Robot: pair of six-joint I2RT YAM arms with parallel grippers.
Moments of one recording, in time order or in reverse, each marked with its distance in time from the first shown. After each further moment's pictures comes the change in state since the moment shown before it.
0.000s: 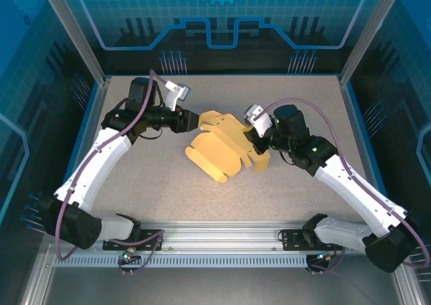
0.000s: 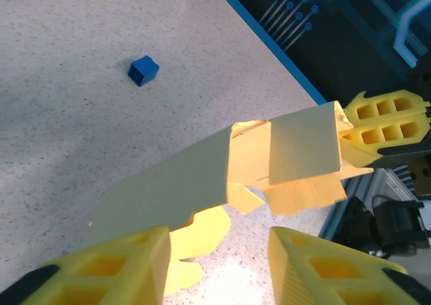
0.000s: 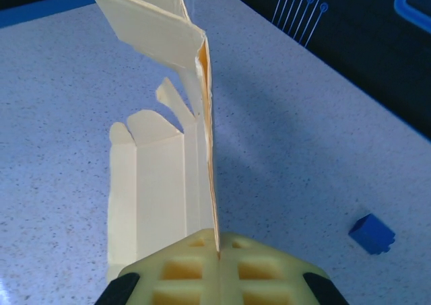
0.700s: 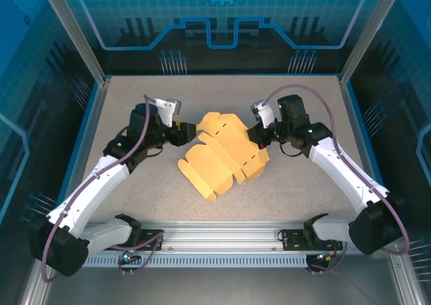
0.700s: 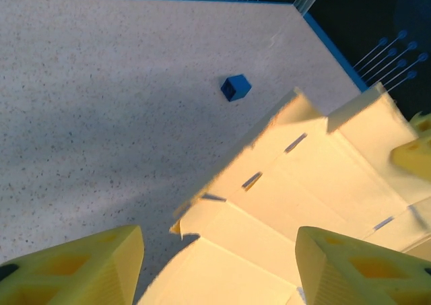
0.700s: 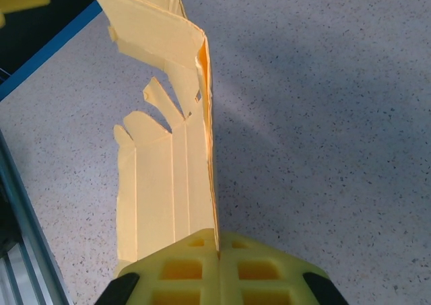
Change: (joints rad) left arm -0.092 -0.212 -0.380 0.298 -0.399 -0.186; right arm -0.192 0.172 0.042 -0.076 -0.322 0.180
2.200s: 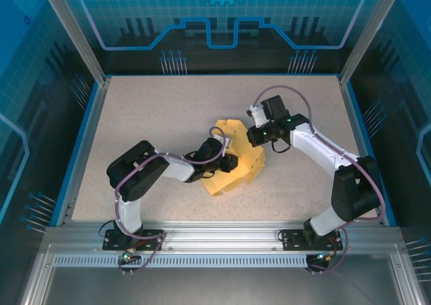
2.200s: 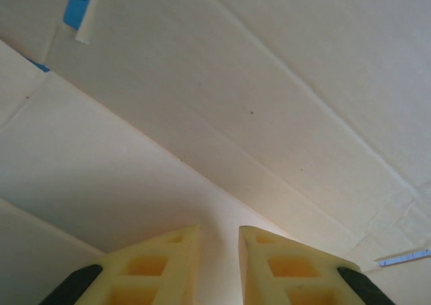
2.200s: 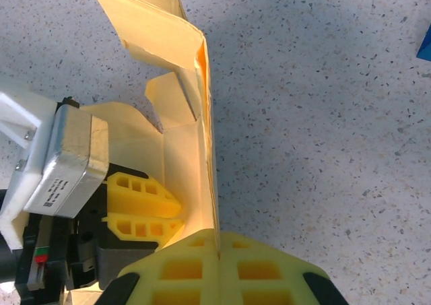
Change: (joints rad) left arm -0.354 0.808 -0.144 0.853 -0.108 -0.297; right arm 0.024 0.266 0.042 -0.019 0.258 0.121
